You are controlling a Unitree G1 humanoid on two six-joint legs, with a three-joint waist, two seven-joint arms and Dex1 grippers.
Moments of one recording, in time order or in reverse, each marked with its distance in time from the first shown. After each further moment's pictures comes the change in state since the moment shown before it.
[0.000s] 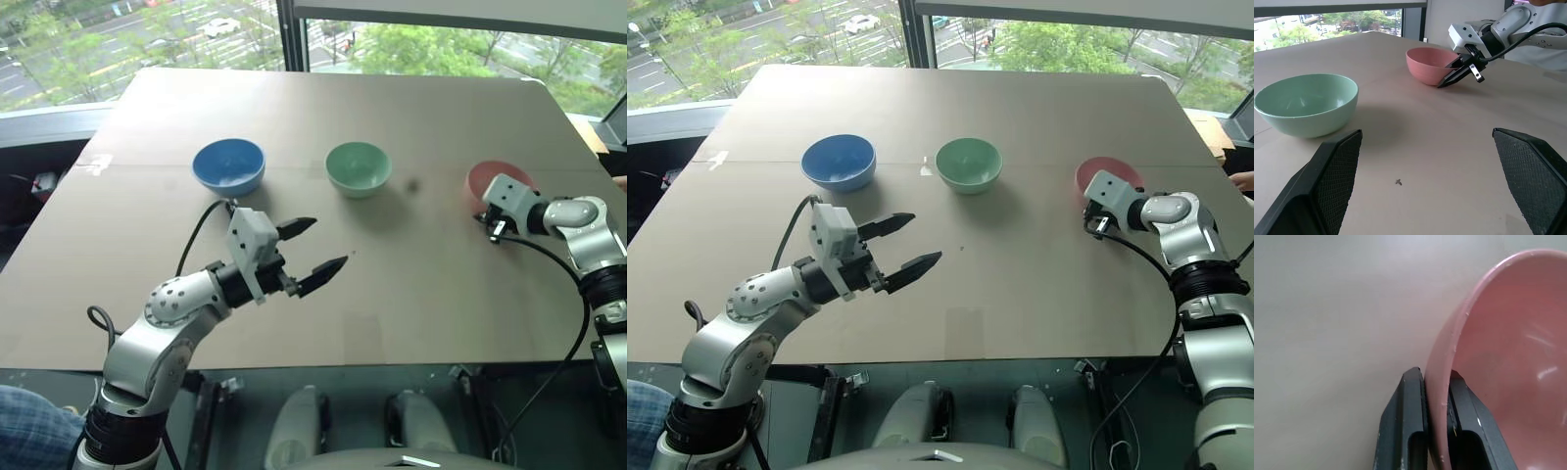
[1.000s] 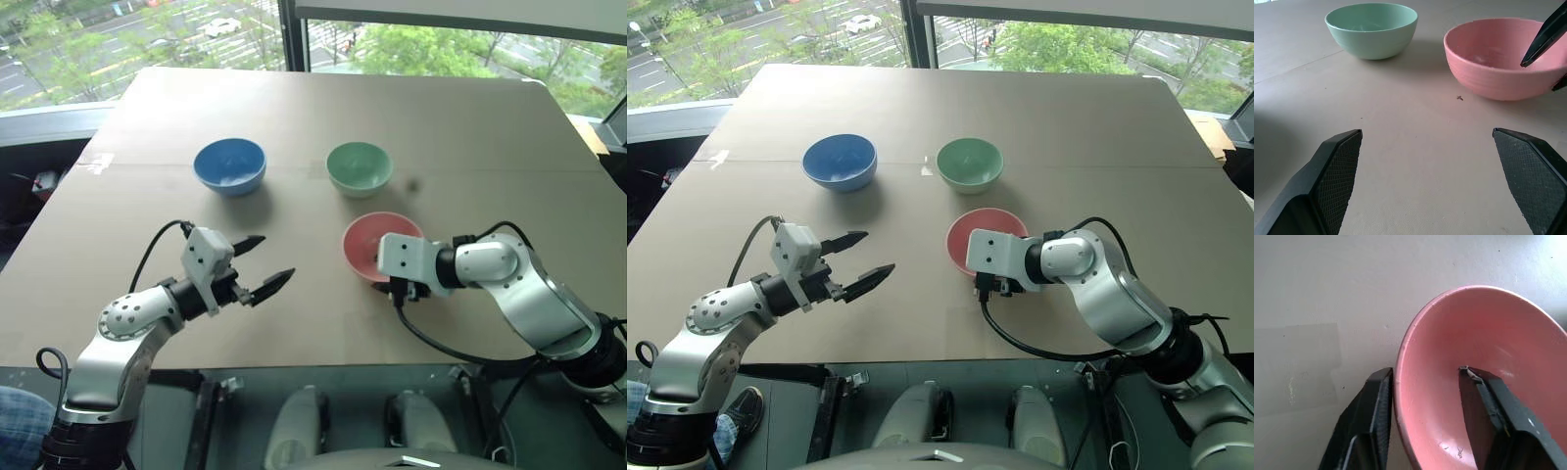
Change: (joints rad) left arm 0.108 0.084 0.125 0.206 0.085 -0.156 -0.108; right arm 0.101 0.054 0.330 -1.076 0.029 0.770 -0.001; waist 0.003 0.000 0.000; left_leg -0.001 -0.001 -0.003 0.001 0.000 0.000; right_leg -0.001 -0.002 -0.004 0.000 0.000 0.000
